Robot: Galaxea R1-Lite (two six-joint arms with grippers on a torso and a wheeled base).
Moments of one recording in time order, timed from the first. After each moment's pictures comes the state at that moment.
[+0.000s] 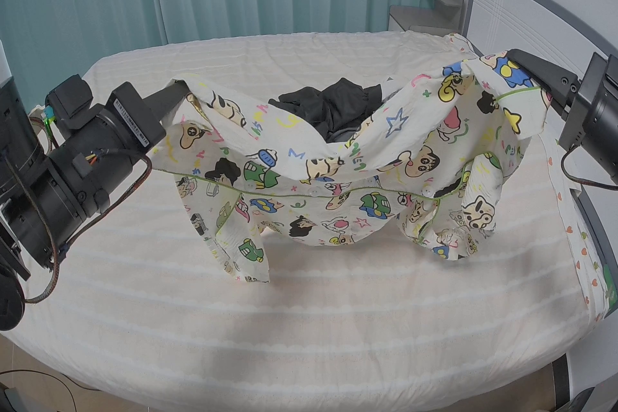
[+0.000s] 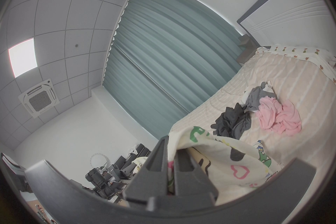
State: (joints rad) left arm -0.54 1.38 -0.69 -0.88 0.12 -0.55; right arm 0.53 1.27 -0.78 -0.73 0.06 0.71
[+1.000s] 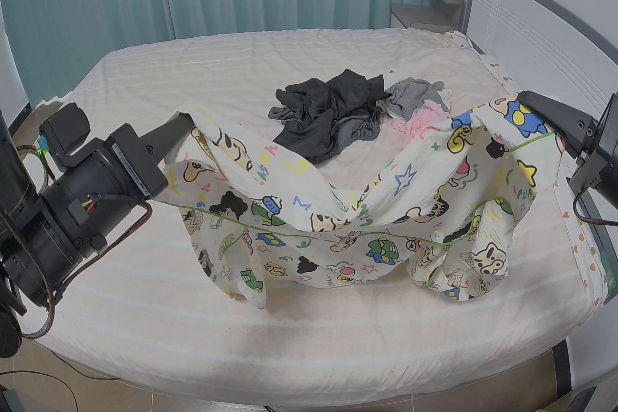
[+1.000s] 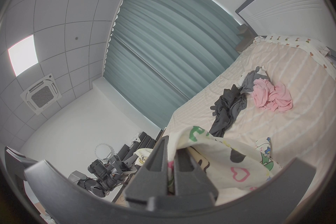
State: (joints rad) left arm -0.63 1.33 -0.59 -0.88 0.15 -0.47; right arm 0.59 1.17 -0.69 -0.64 0.06 0.71
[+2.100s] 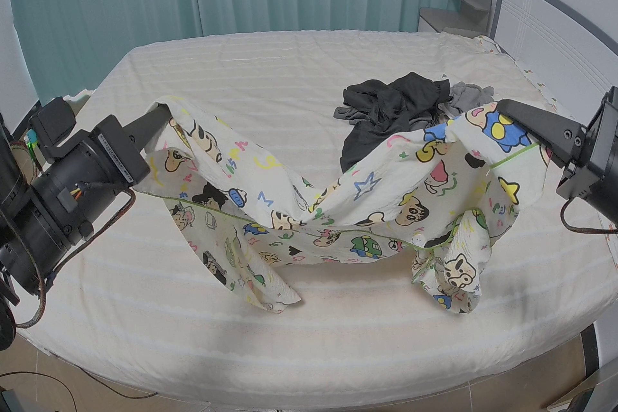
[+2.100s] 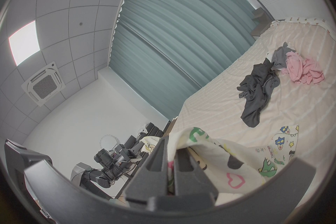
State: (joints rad) left arm -0.56 1.31 -0.59 -0.88 0.15 -0.43; right arm 0.67 1.20 -0.70 -0.64 0.08 0.69
